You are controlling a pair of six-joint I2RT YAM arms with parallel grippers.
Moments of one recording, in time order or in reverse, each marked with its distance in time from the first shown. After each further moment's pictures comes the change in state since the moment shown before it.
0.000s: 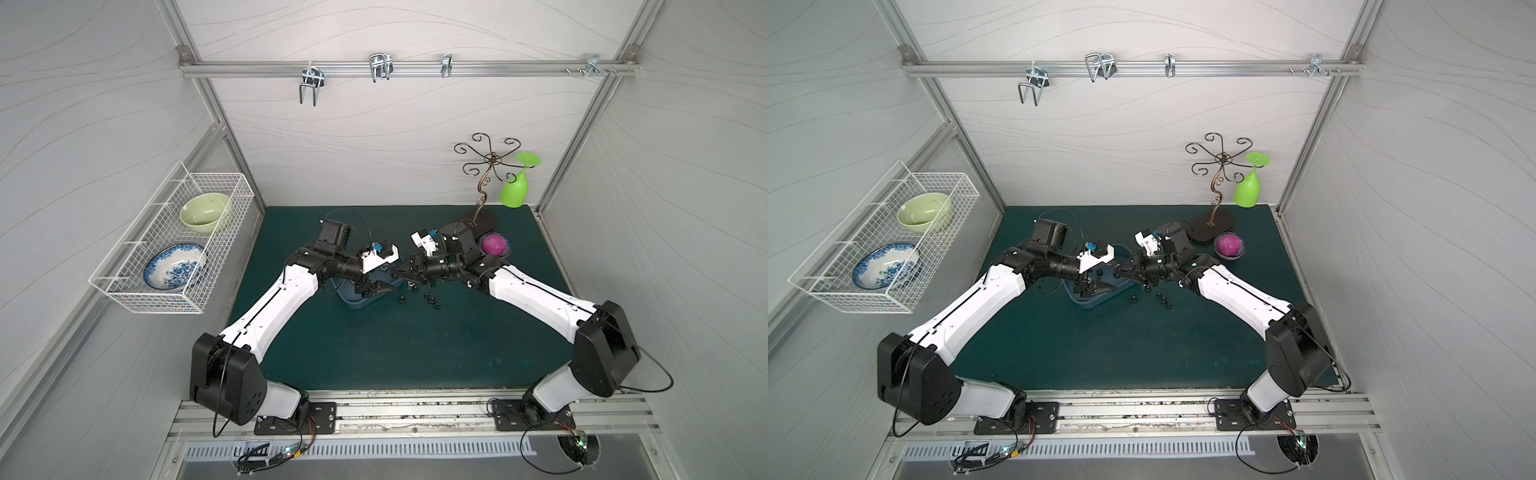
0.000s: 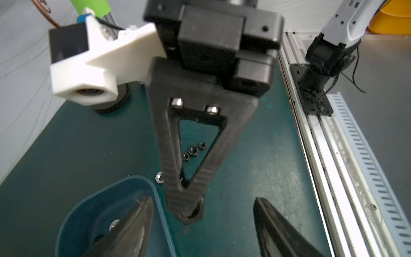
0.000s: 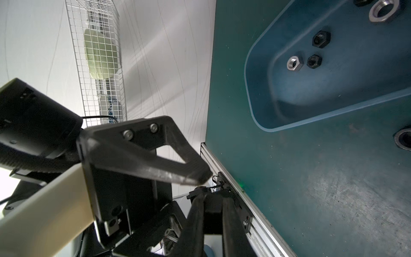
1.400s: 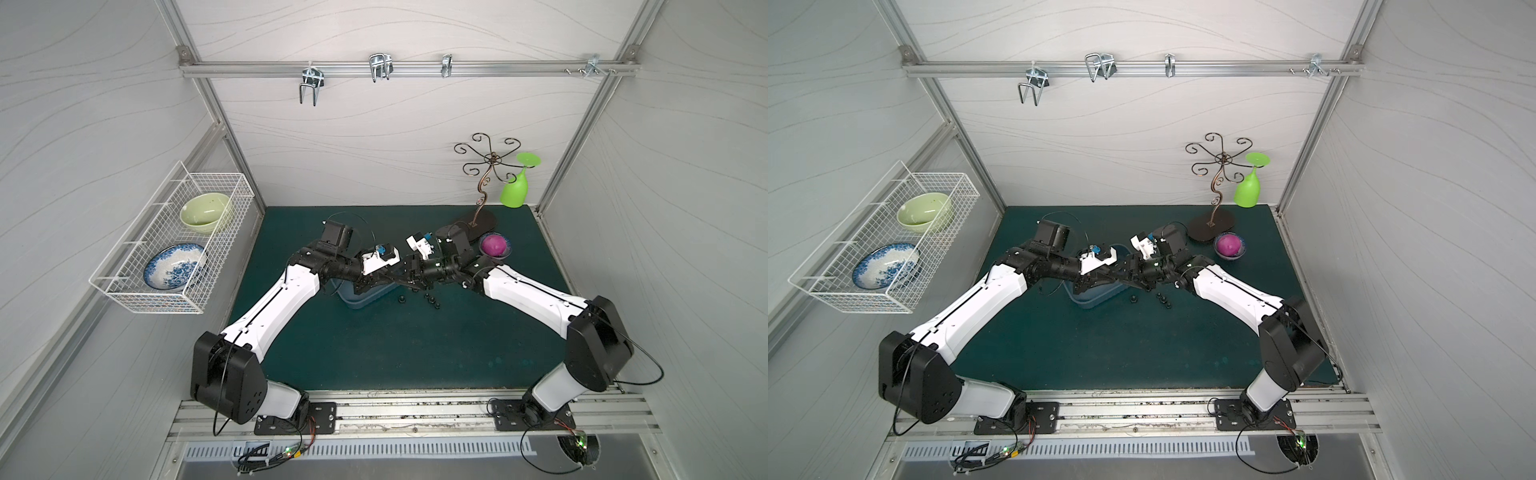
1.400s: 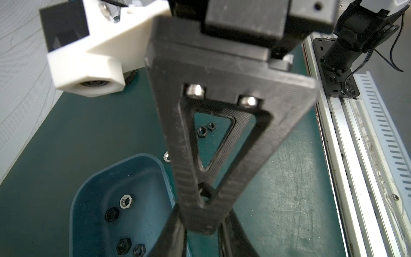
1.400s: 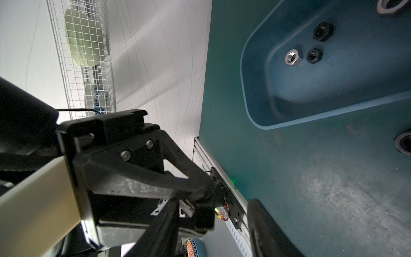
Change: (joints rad) left arm -0.011 0.007 0.000 -0.025 -0.121 0.006; right arm 0.006 0.031 -0.002 -0.015 -0.004 -0.079
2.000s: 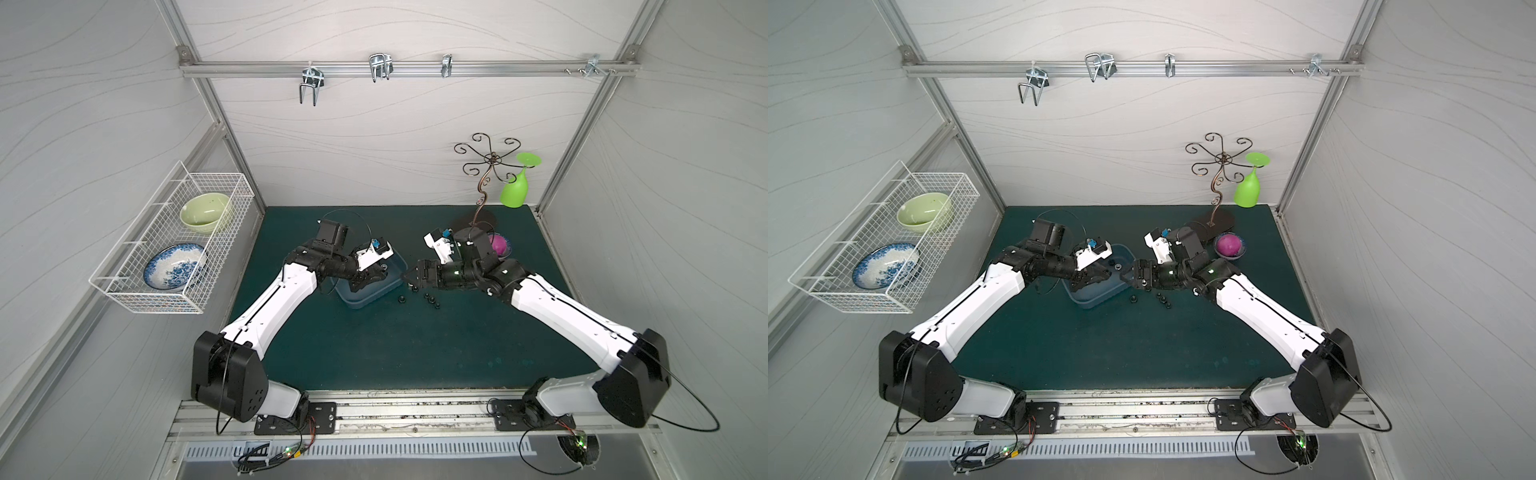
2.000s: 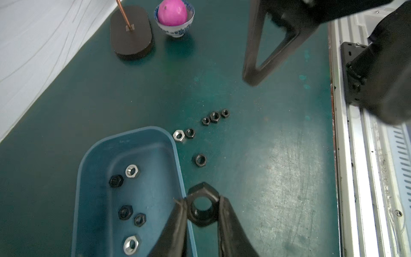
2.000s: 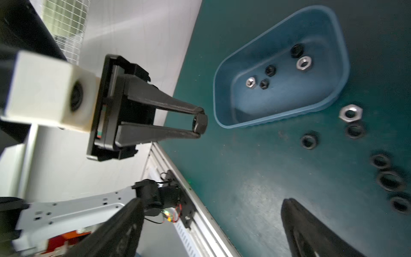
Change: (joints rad) left arm 0.055 0.015 0.000 -0.019 -0.089 -0.116; right arm 0.023 -0.239 -0.016 -0.297 0.262 -0.345
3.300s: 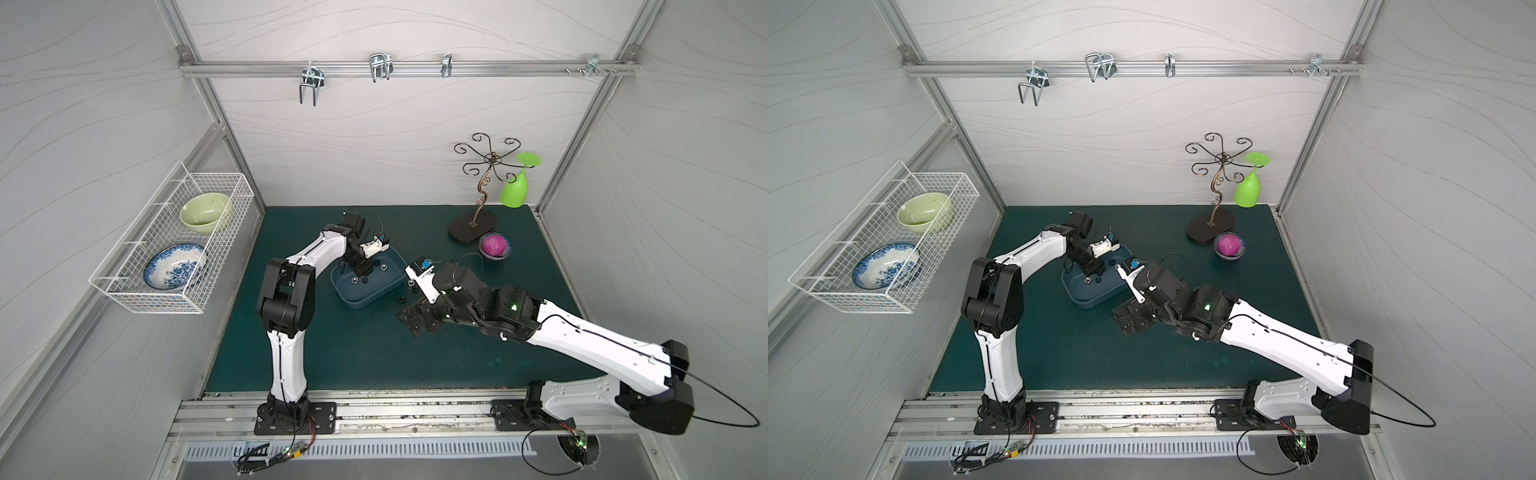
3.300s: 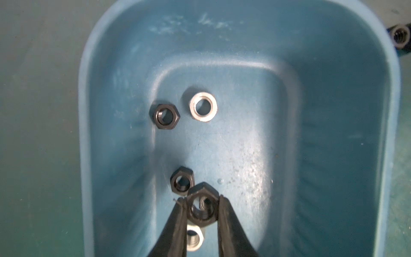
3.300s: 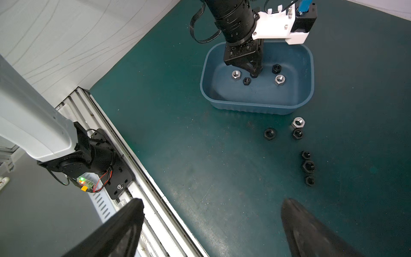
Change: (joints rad) left arm 0.042 0.603 0.358 -0.081 -0.394 -0.077; right arm 0.417 -0.099 0.090 -0.258 0.572 -0.237
